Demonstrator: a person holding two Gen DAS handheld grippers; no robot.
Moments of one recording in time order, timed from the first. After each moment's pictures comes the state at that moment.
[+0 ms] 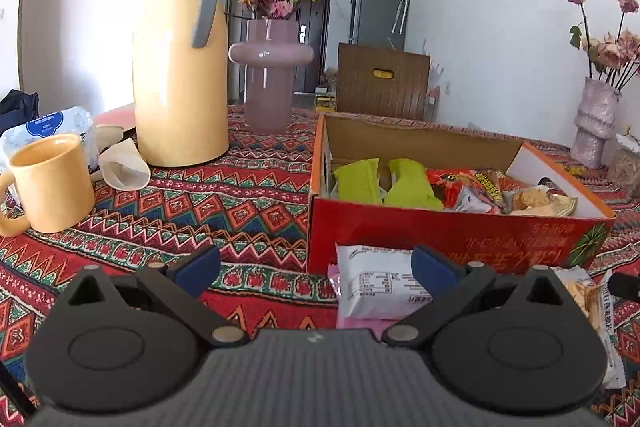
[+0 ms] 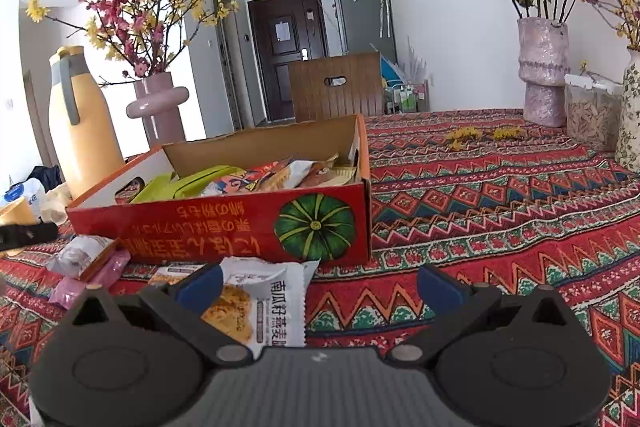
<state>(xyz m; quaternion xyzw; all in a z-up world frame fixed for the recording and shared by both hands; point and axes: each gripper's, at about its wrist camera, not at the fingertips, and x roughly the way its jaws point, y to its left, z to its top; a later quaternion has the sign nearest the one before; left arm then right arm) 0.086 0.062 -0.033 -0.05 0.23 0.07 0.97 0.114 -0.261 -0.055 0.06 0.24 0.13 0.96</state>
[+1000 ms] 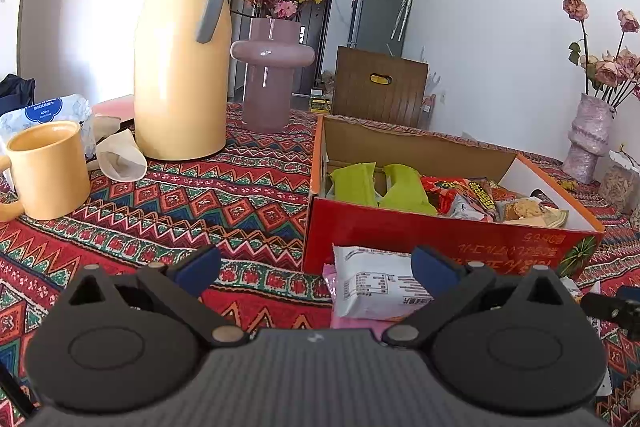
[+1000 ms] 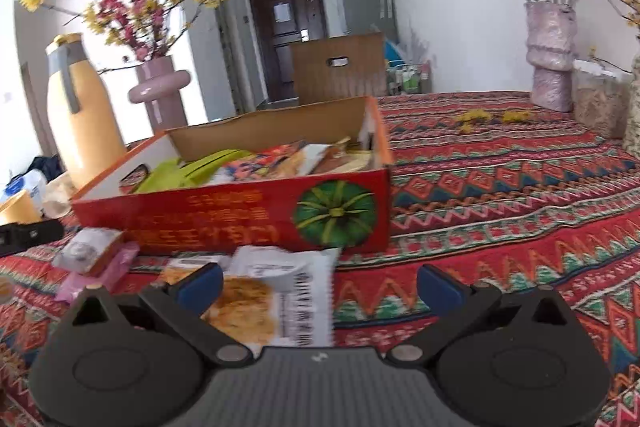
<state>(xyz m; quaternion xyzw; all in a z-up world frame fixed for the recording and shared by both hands) 0.084 0.068 -0.033 -0.08 0.22 0.06 0.97 0.120 -0.242 -0.051 0.05 0.27 0.14 0.95</state>
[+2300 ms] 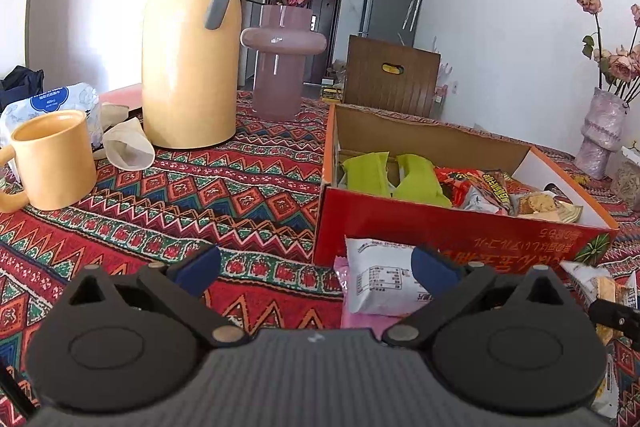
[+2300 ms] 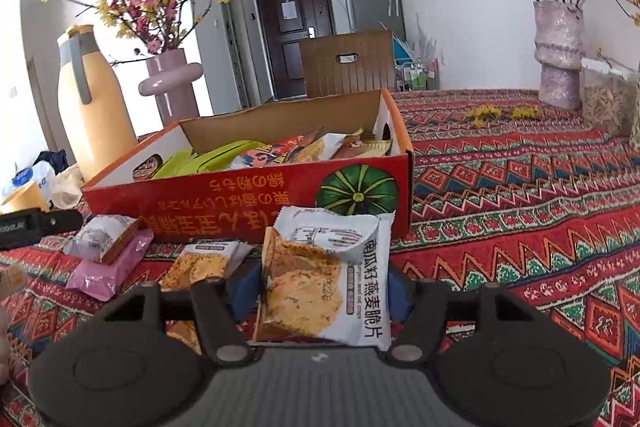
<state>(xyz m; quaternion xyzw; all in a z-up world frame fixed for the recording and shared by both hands) 0.090 0.070 -0.036 -0.08 0.24 0.08 0.96 0.110 -0.235 -0.054 0.05 0.27 0.14 0.95</state>
